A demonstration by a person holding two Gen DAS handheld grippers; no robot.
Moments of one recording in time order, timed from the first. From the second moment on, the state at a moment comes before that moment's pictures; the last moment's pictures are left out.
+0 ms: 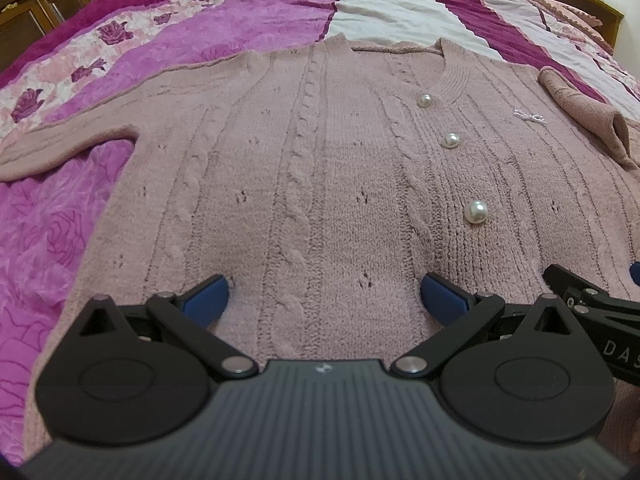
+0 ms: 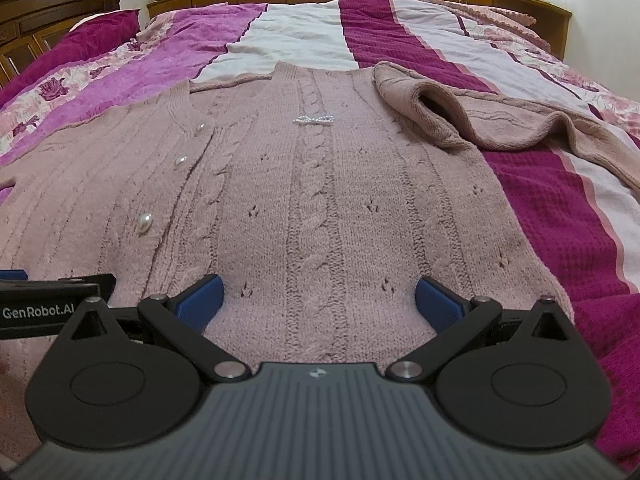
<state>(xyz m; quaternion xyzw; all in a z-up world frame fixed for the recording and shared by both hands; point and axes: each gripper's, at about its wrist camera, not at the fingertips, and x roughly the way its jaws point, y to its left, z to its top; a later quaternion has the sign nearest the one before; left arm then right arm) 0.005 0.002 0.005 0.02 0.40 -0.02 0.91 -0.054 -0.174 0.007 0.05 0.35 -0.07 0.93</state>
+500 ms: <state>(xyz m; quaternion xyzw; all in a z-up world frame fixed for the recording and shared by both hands) -0.006 -0.010 0.025 0.07 0.38 -0.01 0.92 -0.059 -0.210 0.041 0.15 0.35 -0.01 0.93</state>
